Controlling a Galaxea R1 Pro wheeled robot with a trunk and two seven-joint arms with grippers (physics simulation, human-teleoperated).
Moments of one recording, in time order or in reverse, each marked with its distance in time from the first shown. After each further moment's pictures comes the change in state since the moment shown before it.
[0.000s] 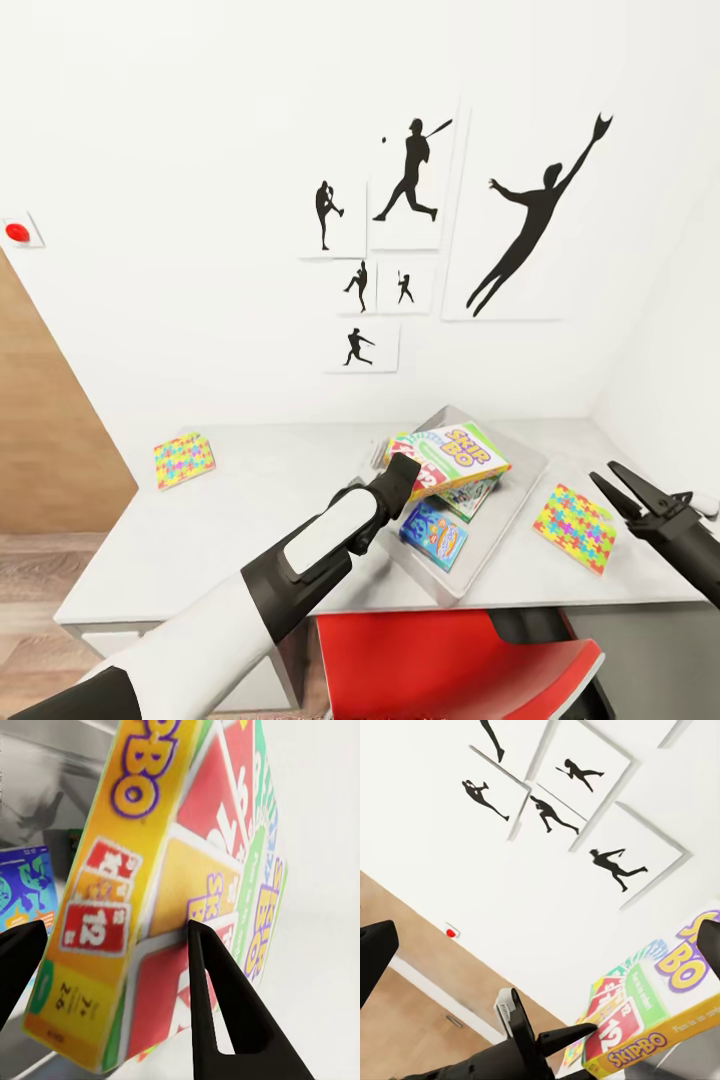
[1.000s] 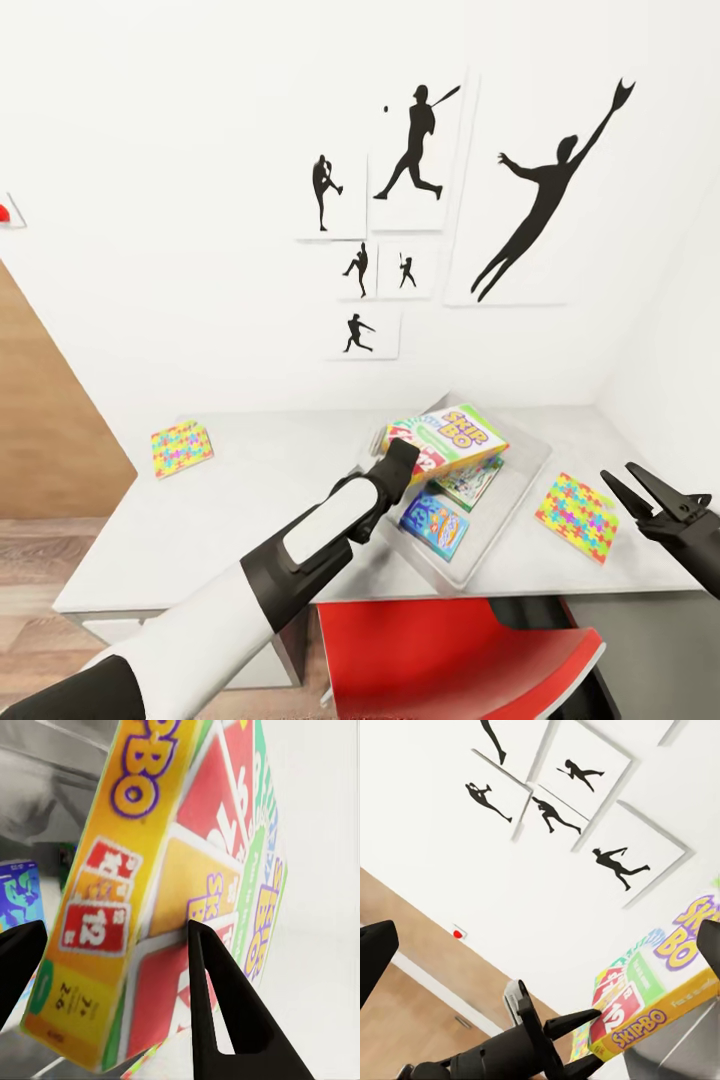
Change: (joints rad) left arm -0.030 0.000 0.000 -0.029 0.001 -0.054 0.001; right arm 0.000 -0.002 -0.035 0.001 0.002 0.013 0.073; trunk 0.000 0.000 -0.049
